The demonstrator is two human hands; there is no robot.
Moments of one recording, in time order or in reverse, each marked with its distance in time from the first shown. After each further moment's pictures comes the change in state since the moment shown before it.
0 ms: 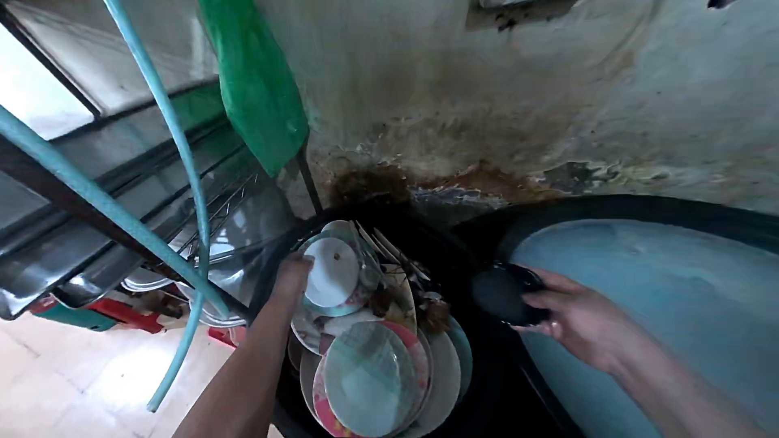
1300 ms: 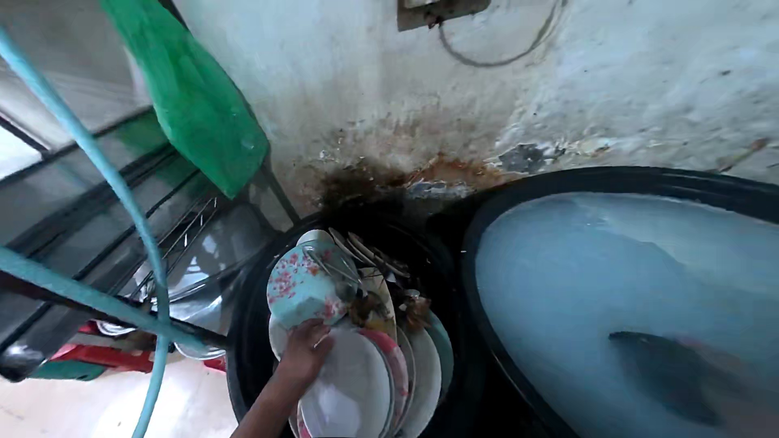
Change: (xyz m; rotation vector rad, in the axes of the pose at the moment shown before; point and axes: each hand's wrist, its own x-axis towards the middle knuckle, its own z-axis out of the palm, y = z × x) left_hand -0.076 -0.042 0.026 0.520 -0.392 0.356; right_hand -0.062 0.091 -0.156 -0.745 0.329 -0.217
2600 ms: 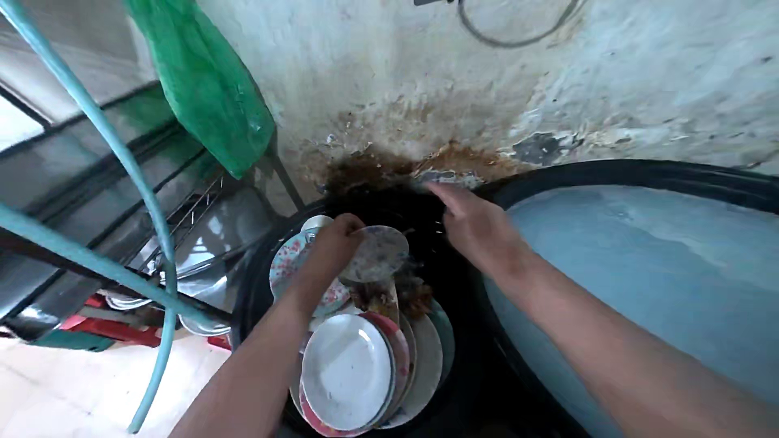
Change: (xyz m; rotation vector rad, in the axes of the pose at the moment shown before) left_hand 0.074 0.117 -0.057 -0.009 0.122 0.173; right_hand 0.081 -0.245 0.089 -0.147 0.092 -0.709
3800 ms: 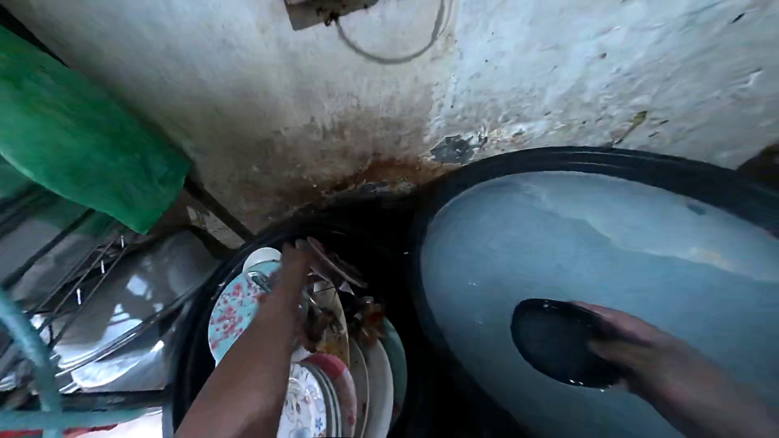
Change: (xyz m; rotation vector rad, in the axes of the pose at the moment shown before) left_hand 0.106 -0.032 0.093 -0.271 0.156 -0.425; right_hand -0.206 0.166 -0.074 0.778 -0.022 1.031
